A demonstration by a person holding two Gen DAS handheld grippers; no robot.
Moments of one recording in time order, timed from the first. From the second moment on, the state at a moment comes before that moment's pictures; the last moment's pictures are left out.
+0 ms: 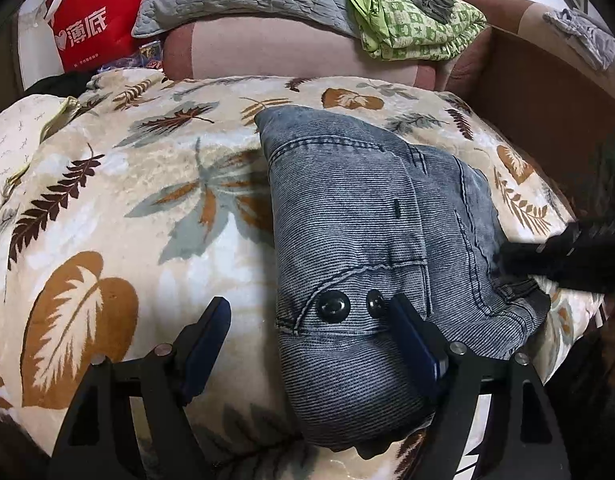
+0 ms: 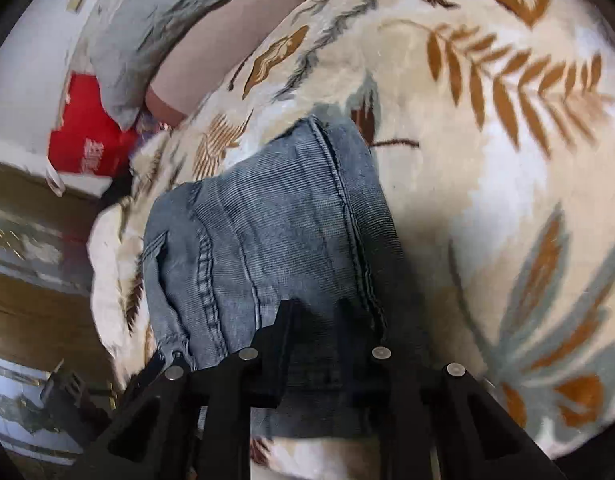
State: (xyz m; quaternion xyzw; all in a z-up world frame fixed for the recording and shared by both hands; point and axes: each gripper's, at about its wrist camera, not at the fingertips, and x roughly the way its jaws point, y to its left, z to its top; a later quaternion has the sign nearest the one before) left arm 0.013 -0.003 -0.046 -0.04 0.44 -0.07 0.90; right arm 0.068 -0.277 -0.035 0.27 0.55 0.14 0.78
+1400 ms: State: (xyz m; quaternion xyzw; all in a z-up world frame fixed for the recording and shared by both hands) left arm 0.025 0.011 -0.052 -0.07 0.45 -0.10 0.89; right arm 0.265 -0.049 -0.003 -0.20 0.60 0.08 0.77
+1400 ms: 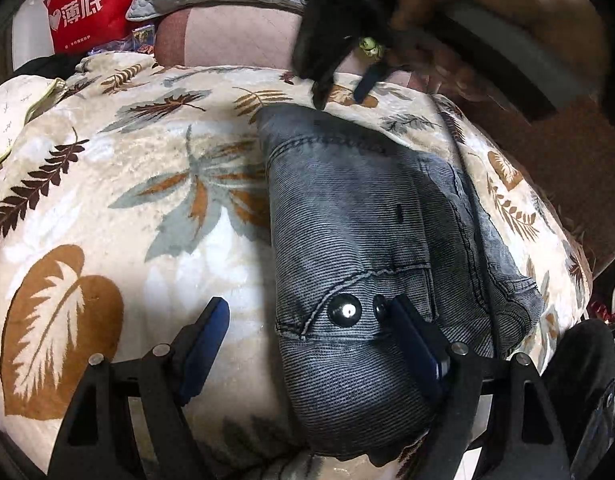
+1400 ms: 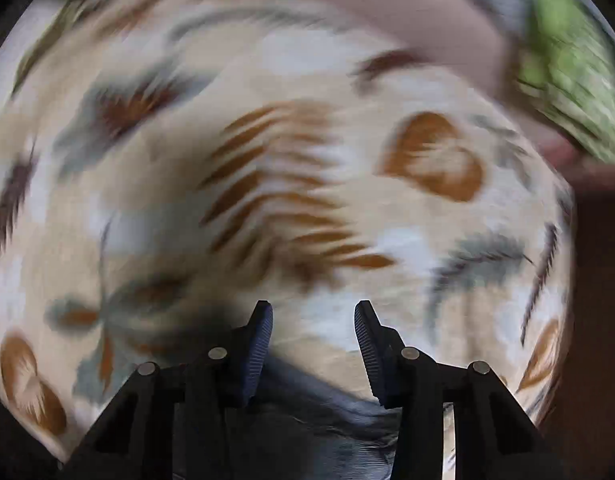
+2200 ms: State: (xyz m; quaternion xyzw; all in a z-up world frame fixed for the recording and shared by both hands) left arm 0.060 -0.005 -0.045 0.02 0.47 -0.02 0.88; right arm 0.095 -0.247 -0.017 0.06 0.52 0.11 0.85
